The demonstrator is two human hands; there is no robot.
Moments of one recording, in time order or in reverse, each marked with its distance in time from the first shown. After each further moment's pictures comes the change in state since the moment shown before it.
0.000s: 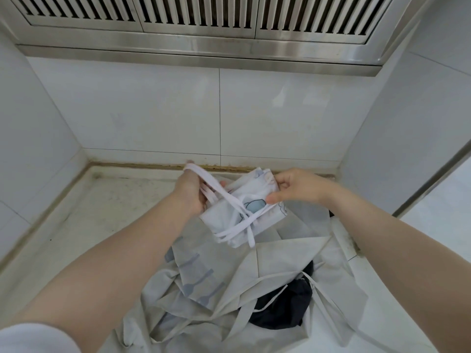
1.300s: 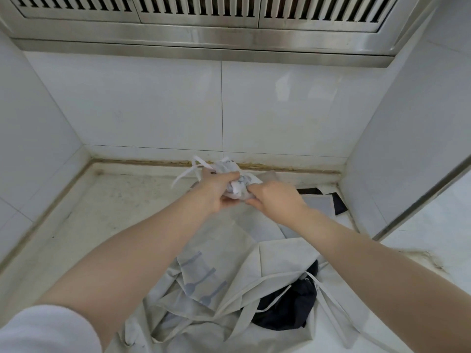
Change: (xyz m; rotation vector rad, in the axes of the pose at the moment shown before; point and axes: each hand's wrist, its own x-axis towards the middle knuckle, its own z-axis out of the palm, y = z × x) left_hand 0.012 -0.021 0.024 0.282 -0.078 0.068; right_hand 0.020 -0.012 0.060 -0.811 0.273 -0.186
